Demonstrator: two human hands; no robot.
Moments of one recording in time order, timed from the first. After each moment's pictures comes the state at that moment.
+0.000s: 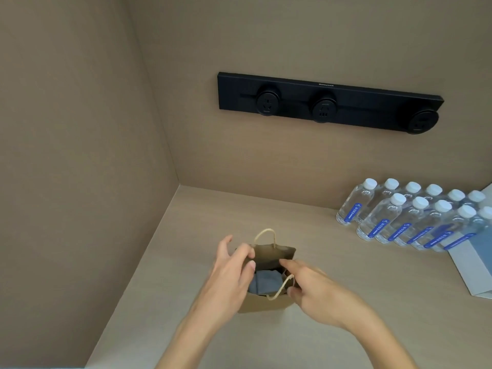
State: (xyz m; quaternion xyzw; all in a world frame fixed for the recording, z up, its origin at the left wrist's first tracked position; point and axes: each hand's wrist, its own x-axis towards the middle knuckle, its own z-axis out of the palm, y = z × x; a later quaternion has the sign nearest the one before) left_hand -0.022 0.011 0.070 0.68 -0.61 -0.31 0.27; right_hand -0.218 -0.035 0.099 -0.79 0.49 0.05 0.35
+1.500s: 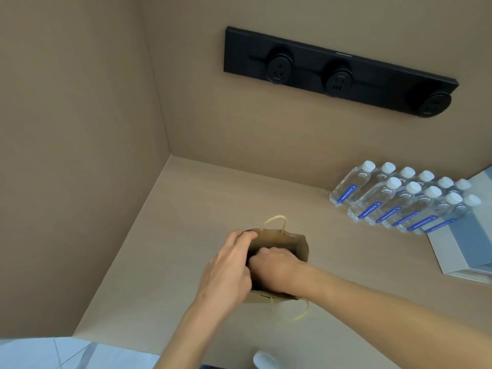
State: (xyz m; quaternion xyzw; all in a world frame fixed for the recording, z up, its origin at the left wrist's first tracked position) left_hand -0.029 0.031 0.062 0.69 -0.60 -0.32 0.26; right_hand -0.143 -0.045 0.046 -0.88 0.37 0.28 0.12
